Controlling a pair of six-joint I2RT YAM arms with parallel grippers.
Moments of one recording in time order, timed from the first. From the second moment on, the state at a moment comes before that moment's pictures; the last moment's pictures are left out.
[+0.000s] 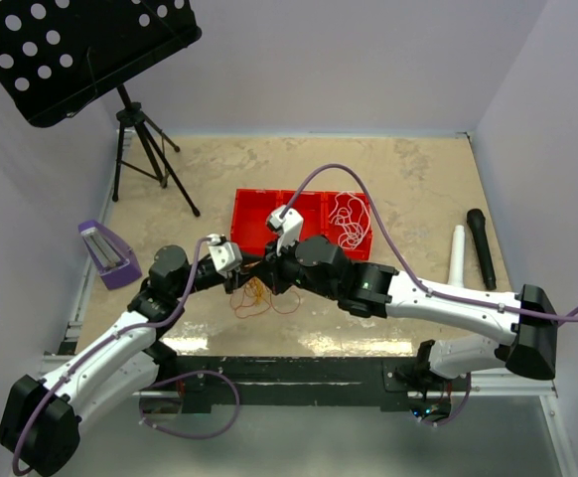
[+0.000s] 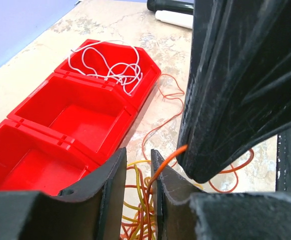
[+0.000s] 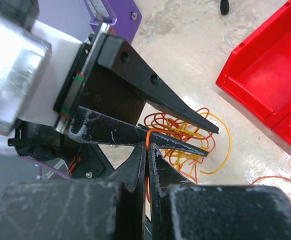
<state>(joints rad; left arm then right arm) -0.50 0.79 0.35 0.35 0.65 0.15 1.19 1.29 1.03 -0.07 0.18 0.45</state>
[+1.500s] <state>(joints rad) -0.50 0.73 0.28 0.24 0.54 0.42 1.19 0.97 1.13 -0.48 0.59 0.65</state>
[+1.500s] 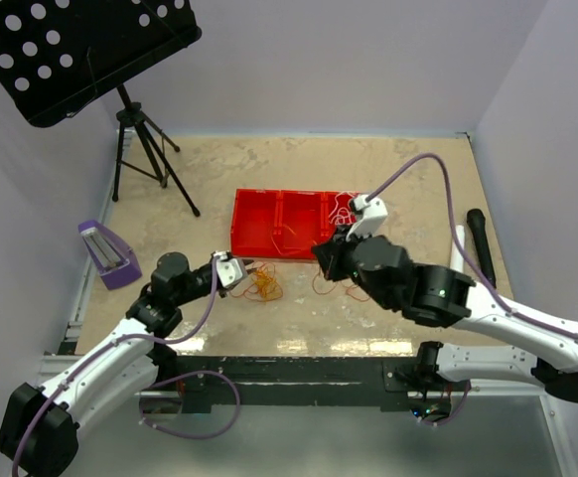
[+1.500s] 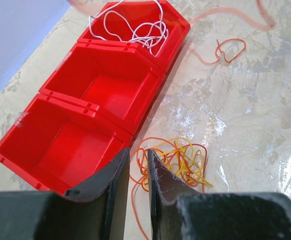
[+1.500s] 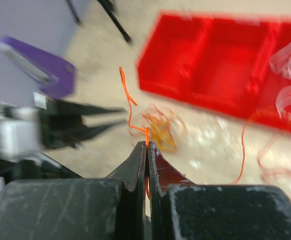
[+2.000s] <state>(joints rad) -0.49 0.73 0.29 0.24 0.54 0.42 1.19 1.02 0.85 -0.89 0.62 1.35</state>
